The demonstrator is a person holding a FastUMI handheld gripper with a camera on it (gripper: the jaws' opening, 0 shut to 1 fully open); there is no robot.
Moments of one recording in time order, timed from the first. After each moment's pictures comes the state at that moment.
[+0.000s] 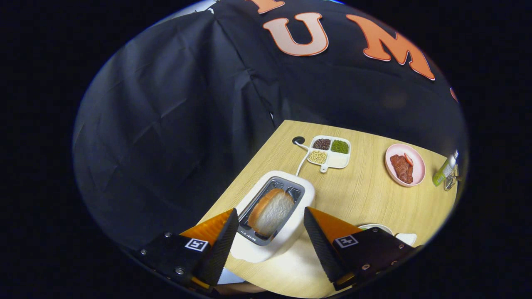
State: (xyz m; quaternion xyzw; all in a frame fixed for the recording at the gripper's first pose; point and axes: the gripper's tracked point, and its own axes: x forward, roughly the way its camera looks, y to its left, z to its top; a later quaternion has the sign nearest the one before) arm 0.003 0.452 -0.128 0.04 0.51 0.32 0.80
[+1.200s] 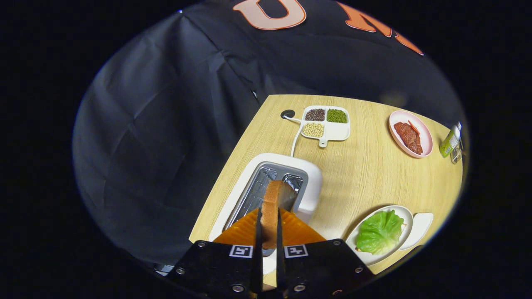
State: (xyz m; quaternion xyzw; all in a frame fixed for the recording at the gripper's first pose) arm 0.000 0.463 -0.182 0.06 0.58 0.26 0.77
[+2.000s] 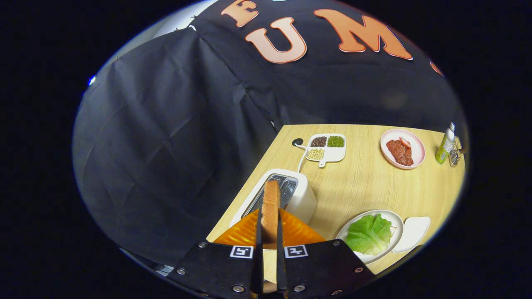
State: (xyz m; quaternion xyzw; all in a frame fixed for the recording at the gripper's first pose) arm -0.013 0.399 -0.100 0.12 0.49 0.32 0.81
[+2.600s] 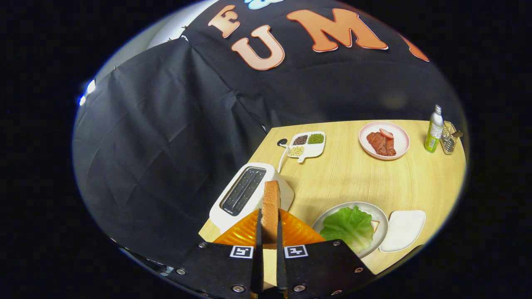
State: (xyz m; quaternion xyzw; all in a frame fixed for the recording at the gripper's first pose) arm -0.021 0.313 -0.126 0.16 0.47 0.30 0.81
